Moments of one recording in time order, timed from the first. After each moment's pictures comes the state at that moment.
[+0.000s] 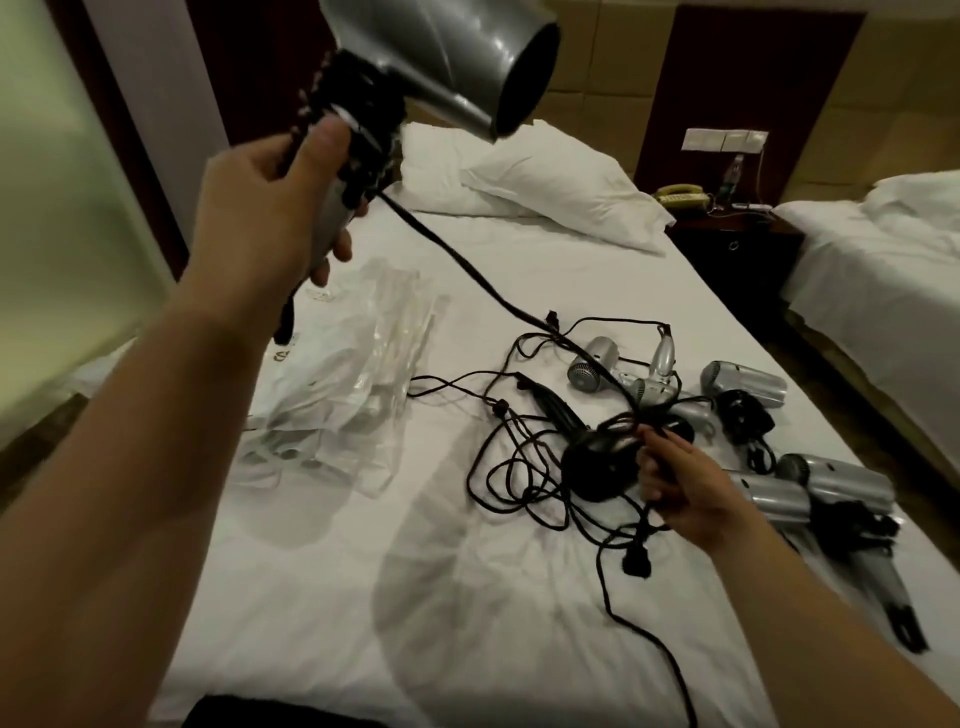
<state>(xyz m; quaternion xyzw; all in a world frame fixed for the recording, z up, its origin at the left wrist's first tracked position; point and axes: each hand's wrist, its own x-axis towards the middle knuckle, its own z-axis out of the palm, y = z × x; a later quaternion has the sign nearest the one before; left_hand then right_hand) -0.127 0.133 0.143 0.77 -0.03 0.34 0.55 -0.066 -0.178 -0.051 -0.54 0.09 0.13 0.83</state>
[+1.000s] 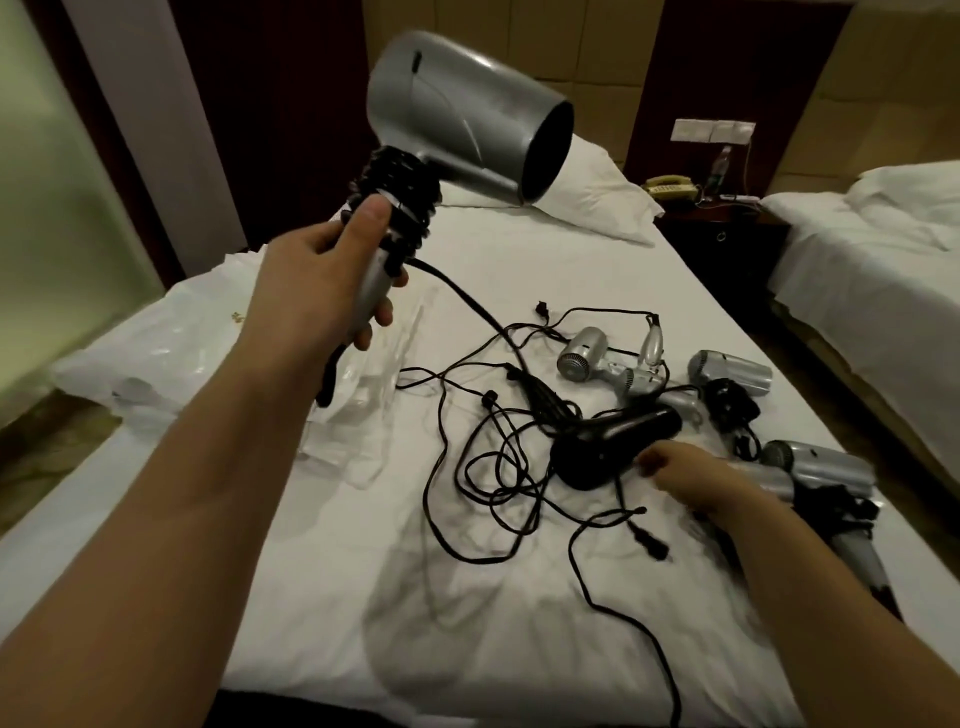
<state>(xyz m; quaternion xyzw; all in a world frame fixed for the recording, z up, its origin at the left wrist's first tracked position) -0.131 0.104 0.108 0.75 0.04 0.25 0.61 -0.055 -0.198 -0.044 -0.95 0.05 0.14 0.26</state>
